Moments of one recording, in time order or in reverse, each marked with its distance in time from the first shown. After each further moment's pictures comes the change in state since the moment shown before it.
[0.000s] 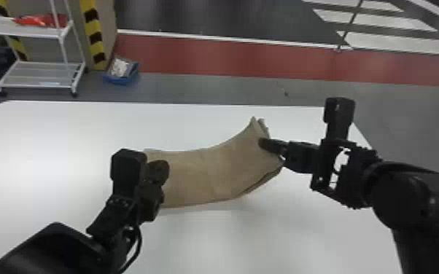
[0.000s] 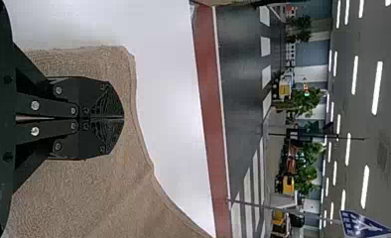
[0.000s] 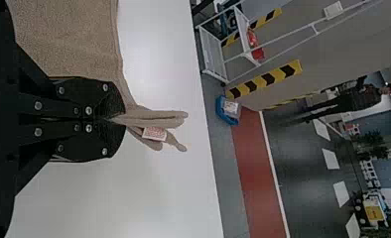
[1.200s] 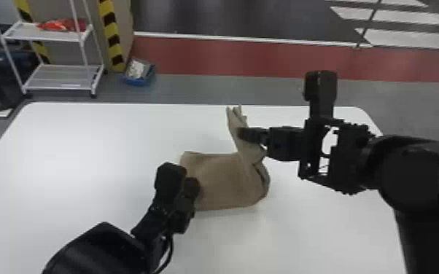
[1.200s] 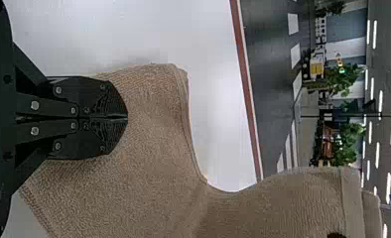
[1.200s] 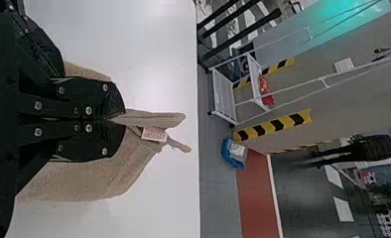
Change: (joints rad) left arm -0.054 -0.040 -0.076 0.169 -0.037 0.034 -0.047; right arm -0.104 0.050 0.126 -0.106 -0.090 0.182 -0.089
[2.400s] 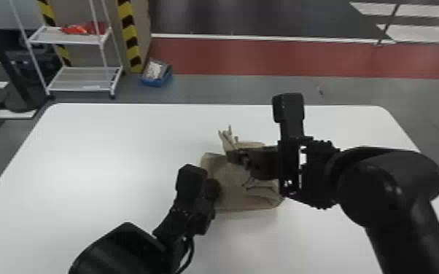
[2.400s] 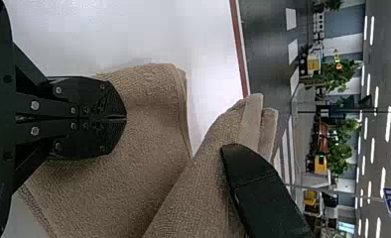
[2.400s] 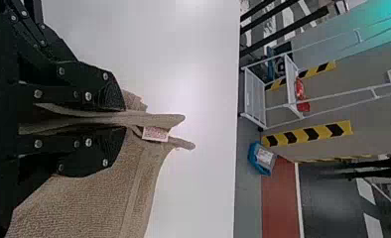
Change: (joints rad) left arm 0.003 -0.002 -0.015 -0.002 0.001 -0.020 0.002; right arm -0.013 0.033 0.201 0.129 0.127 -0.077 -0.031
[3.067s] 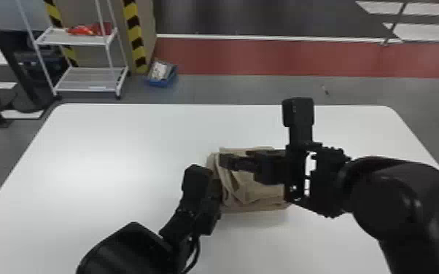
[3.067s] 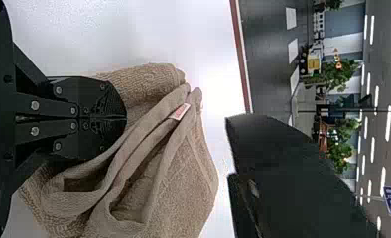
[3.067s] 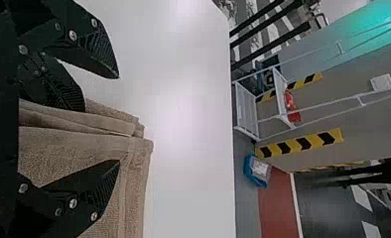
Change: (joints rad) left arm 0.000 0.000 -0.004 0.001 0.000 0.000 0.003; right arm 0.060 -0.005 -0.040 -0.043 -0.078 -0.049 0.012
